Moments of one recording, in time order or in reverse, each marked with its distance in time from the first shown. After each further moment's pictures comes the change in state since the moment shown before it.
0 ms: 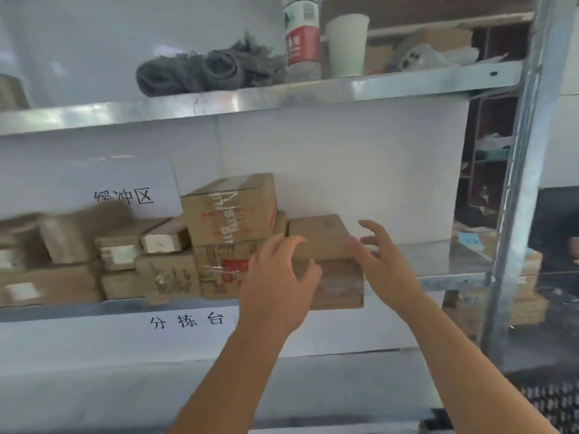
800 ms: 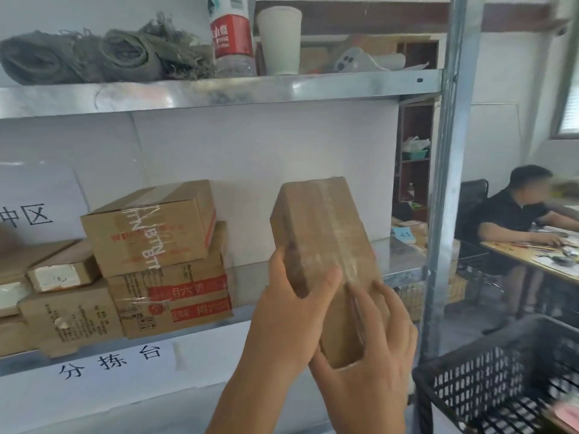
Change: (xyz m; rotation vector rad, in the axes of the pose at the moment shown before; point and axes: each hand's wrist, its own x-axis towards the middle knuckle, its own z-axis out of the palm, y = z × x) left_hand -0.005 0.065 0.036 -0.658 -0.284 -0.216; right_hand -0.108 0.033 0.025 -0.422 0.706 -0.335
